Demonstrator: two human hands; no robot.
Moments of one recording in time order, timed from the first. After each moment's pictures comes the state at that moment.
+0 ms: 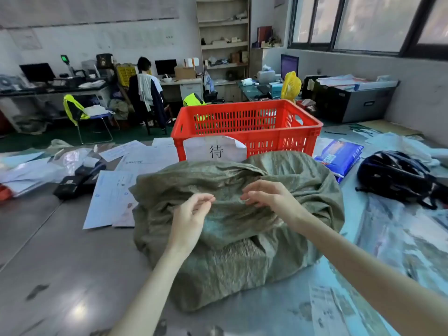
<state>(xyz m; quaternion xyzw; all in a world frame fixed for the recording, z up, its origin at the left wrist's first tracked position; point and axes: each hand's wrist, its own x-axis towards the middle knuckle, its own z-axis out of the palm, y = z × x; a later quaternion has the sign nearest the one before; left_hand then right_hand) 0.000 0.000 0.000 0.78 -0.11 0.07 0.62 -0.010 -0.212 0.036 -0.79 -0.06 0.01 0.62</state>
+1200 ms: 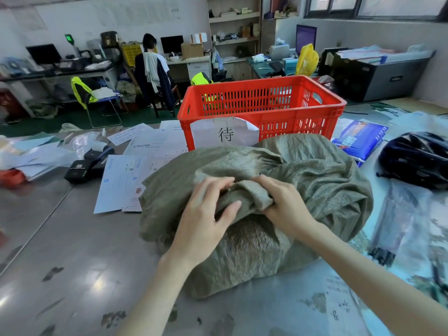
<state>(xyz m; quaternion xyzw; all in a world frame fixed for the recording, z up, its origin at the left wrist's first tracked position) -0.028 -0.001 0.025 0.86 -0.29 0.22 0.37 -0.008 -0.198 0.003 -0.89 -0.22 -0.23 0.33</state>
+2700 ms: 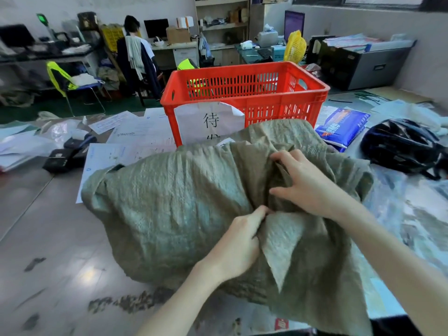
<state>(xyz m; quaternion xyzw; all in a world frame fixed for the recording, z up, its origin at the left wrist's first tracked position) -0.076 -0.064 0.002 0.80 -0.32 -0.13 0.49 -0.049 -0.242 0.050 -0.96 -0.07 -0.04 0.26</state>
